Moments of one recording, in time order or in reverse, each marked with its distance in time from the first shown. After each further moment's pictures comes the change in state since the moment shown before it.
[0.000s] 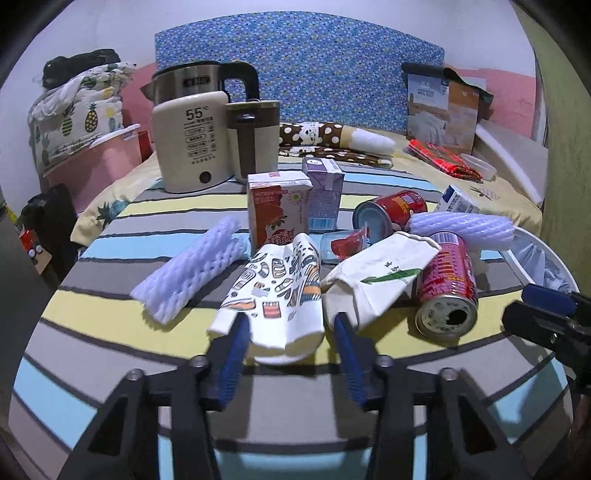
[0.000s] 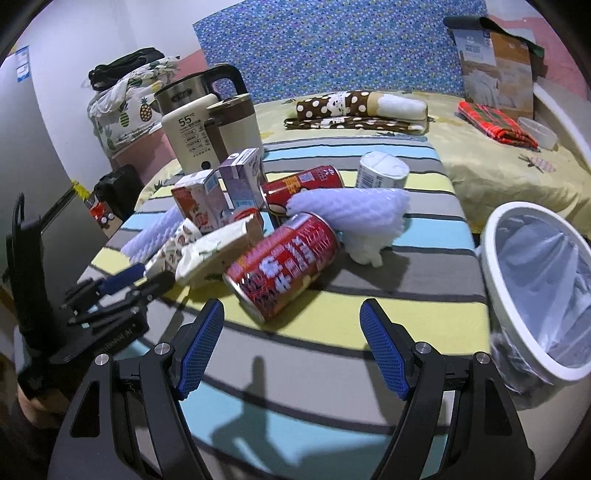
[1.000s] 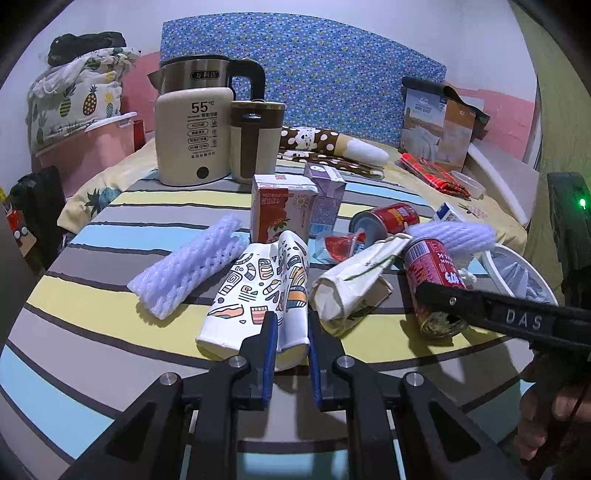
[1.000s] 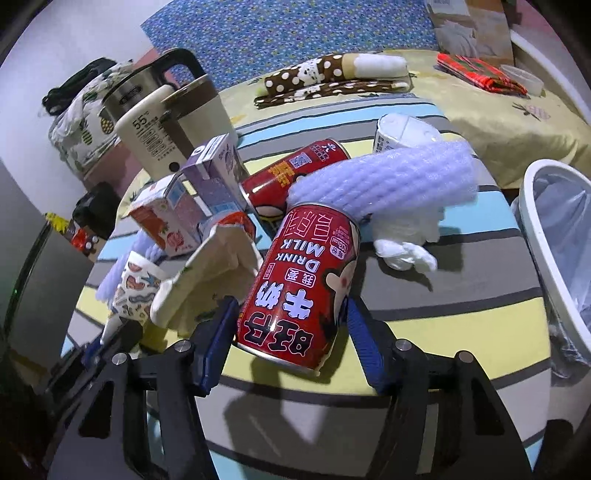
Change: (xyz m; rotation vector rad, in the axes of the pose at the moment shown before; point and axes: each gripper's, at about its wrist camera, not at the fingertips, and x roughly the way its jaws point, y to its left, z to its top) left arm -0.006 0.018 -0.001 -0.075 -0.017 -0.083; right arm 0.036 0.003 0.014 0.164 0.099 -0.025
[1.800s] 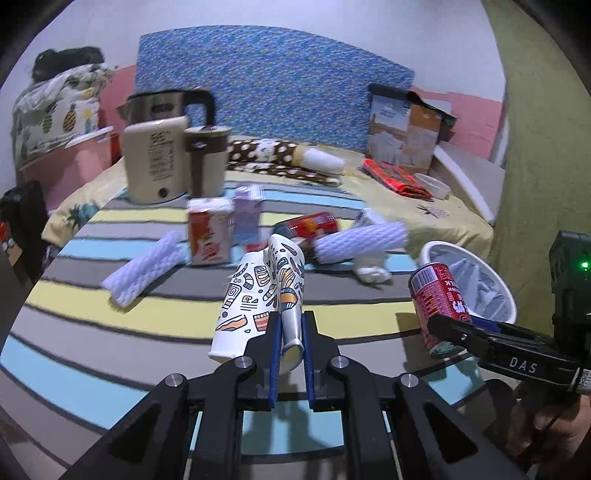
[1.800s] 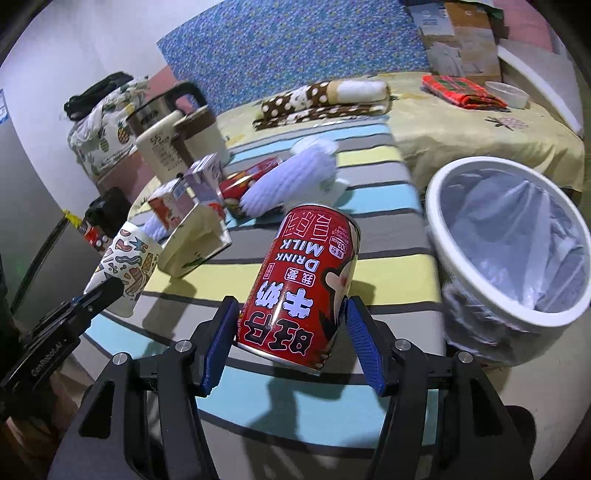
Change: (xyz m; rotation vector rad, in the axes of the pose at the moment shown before) left arm -0.059 -0.069 -0.004 0.049 -0.028 -0.104; right arm -0.068 -0.054 -0.029 -0.024 -0.100 0.011
